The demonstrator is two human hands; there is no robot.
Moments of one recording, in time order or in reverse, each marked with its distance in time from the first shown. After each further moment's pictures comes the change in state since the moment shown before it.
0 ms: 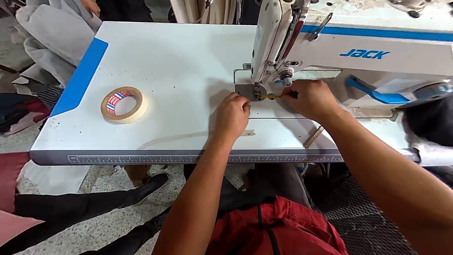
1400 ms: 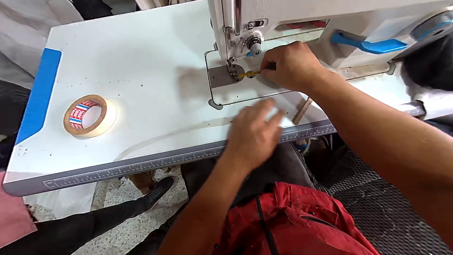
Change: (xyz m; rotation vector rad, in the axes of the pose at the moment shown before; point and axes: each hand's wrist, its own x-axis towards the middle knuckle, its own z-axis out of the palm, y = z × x) left_hand -0.070 0.049 0.041 0.173 -0.184 0.550; right_hand 0.002 0.006 0.001 0.005 -0.053 0.016
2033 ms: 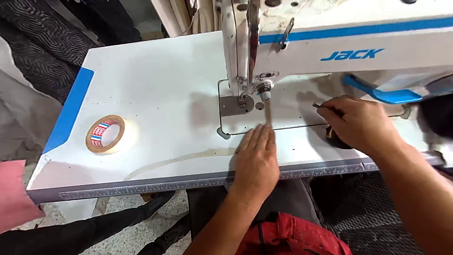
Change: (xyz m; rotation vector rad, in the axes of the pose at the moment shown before) left_hand 0.019 0.009 0.011 0.162 -0.032 -0.267; right_hand -0.085 0.049 -0.031 0.032 0.129 0.243
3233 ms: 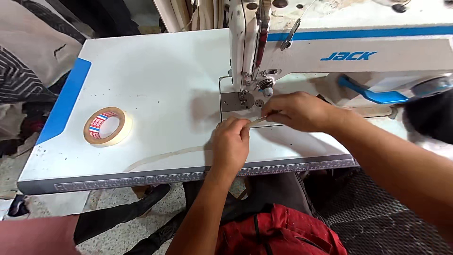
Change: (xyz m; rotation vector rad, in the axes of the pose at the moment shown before) left_hand 0.014 -0.025 -0.084 -0.475 -0.079 -0.443; right_hand 0.066 -0.064 0.025 0.246 -0.340 -0.676
